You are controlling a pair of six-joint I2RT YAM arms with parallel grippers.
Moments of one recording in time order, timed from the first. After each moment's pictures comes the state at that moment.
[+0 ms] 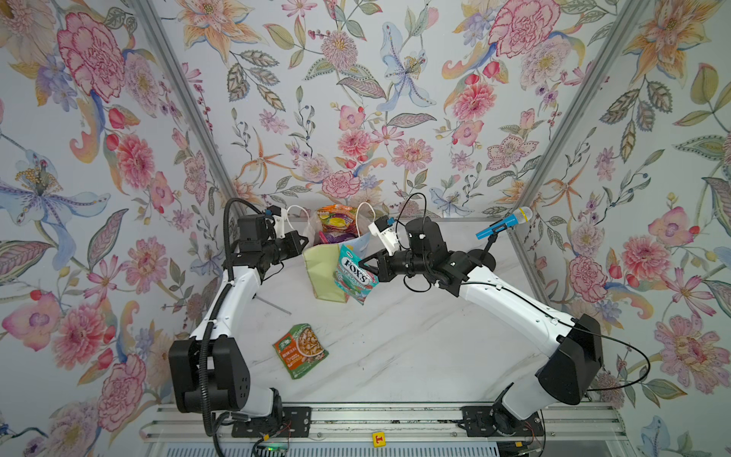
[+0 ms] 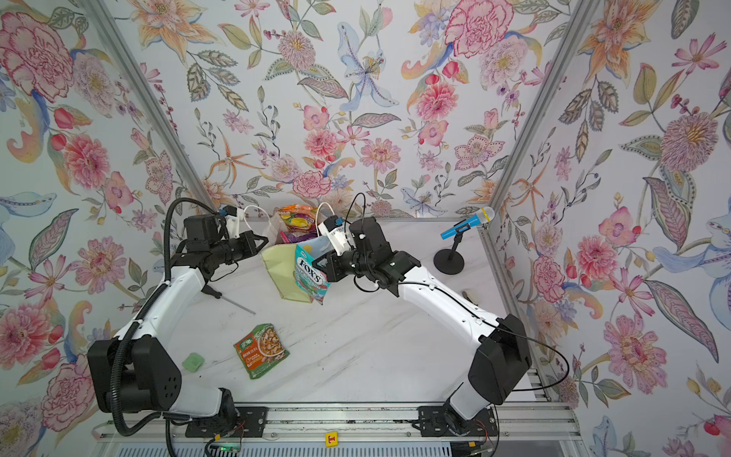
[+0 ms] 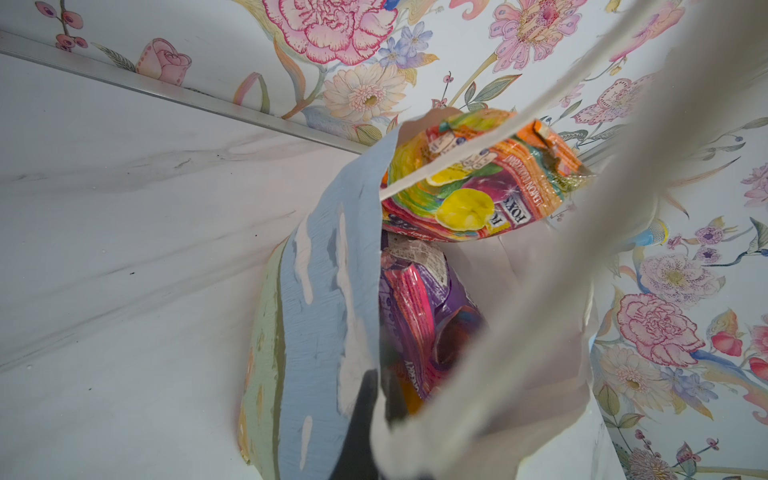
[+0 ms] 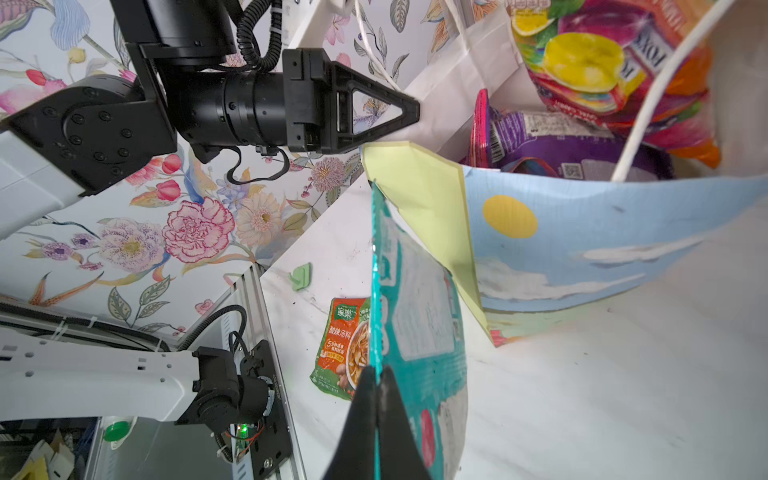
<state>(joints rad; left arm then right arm) 0.04 1.46 1.22 -0.35 0.57 -0.34 0.75 1.58 1.47 -0.36 -0.49 0.30</state>
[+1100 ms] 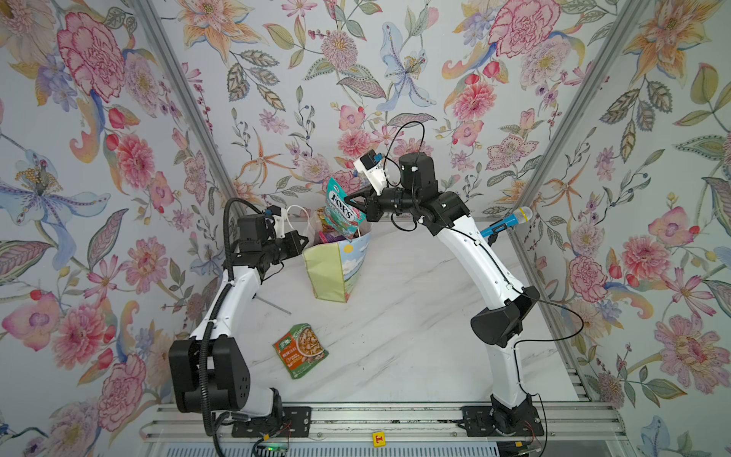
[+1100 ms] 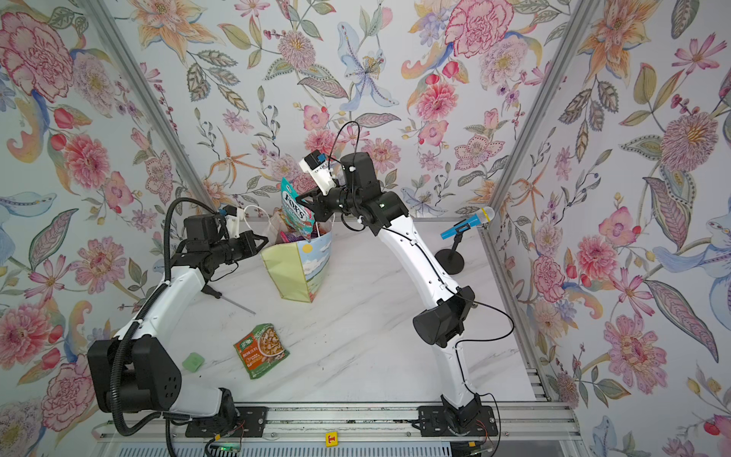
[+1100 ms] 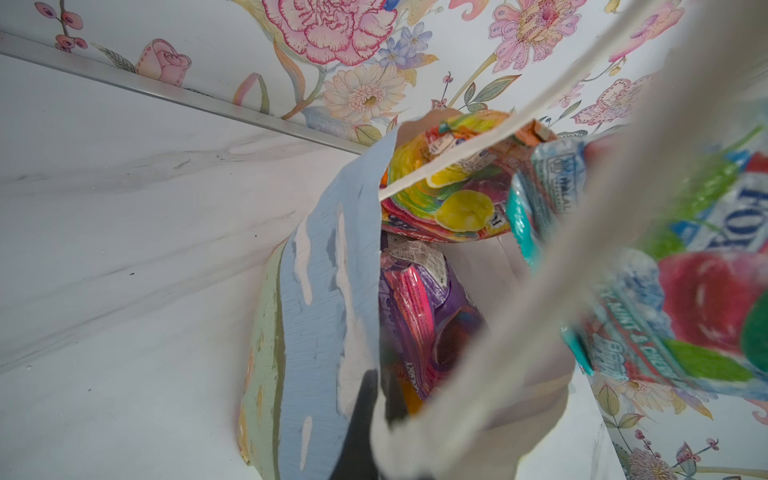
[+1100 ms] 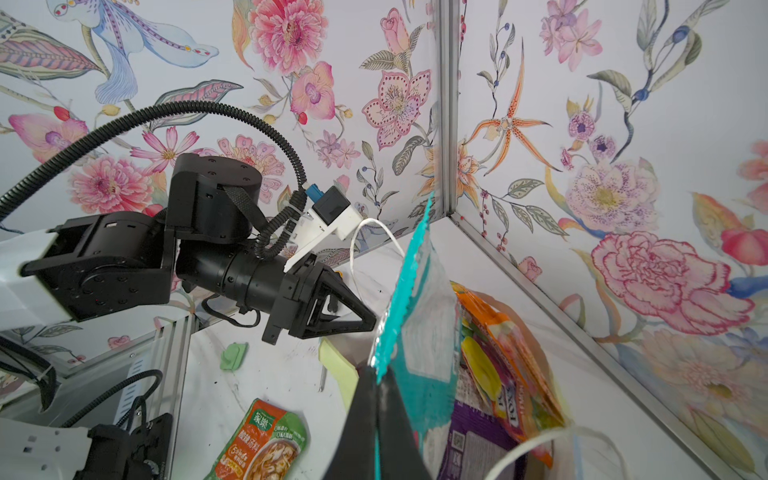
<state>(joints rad) 0.04 1.46 1.22 -0.35 0.57 -0.34 0.65 2.13 2.53 -0.70 -0.59 -0.03</state>
